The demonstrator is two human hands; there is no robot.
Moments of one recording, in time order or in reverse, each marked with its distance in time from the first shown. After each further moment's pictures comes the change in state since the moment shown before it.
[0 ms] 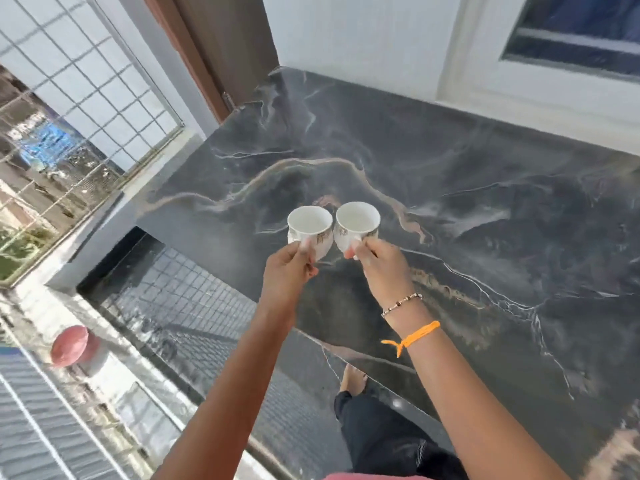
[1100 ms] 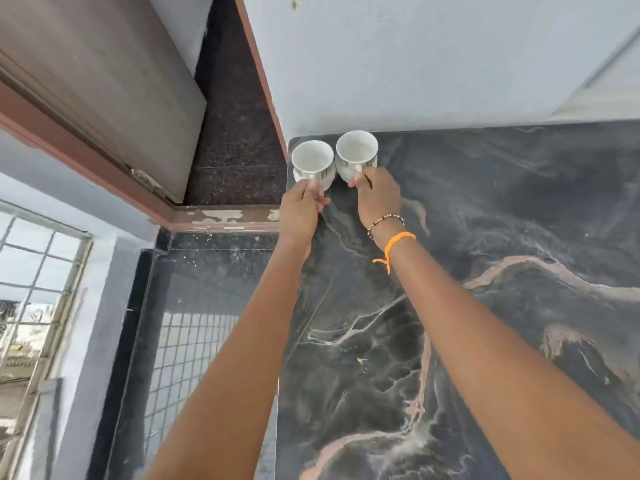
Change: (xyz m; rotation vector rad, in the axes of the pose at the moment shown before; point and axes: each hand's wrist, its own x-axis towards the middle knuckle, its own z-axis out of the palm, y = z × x) left_hand 0.569 0.067 -0.081 0.150 -0.456 0.045; right_hand 0.470 -0.111 0.230 -0.125 0.630 0.268
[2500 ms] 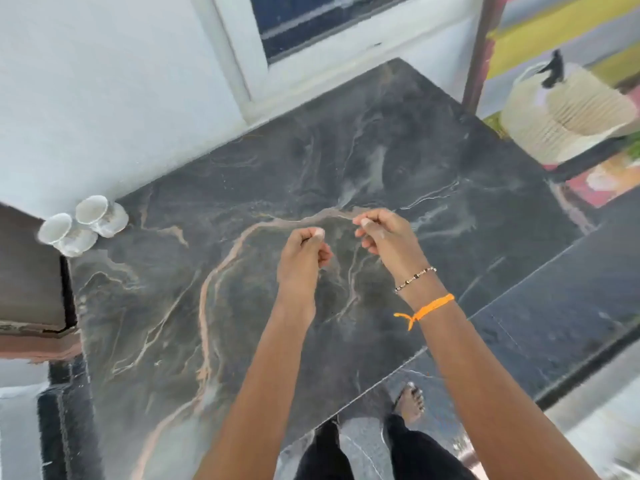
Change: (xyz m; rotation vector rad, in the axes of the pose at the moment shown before) left_hand -0.339 0.043 0.260 0.032 -0.464 -0.148; right_hand -0.218 0.179 -0.365 0.581 0.285 0.264
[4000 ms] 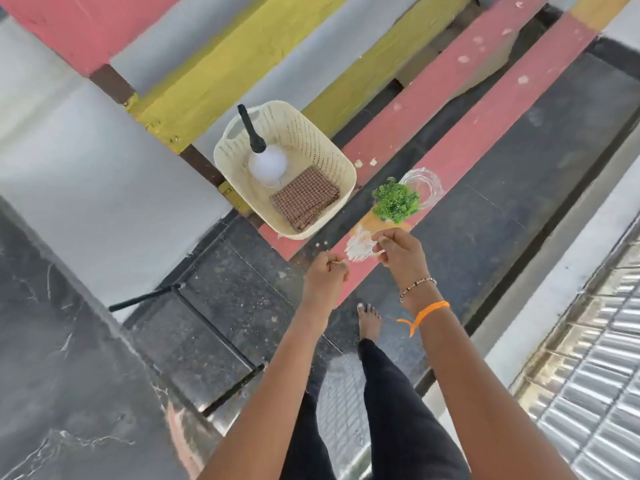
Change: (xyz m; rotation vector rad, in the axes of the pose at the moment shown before) left_hand 0.132 -0.120 0.751 0.537 -0.408 -0.283; right_hand 0.323 0.109 -0.683 0.071 0.437 0.418
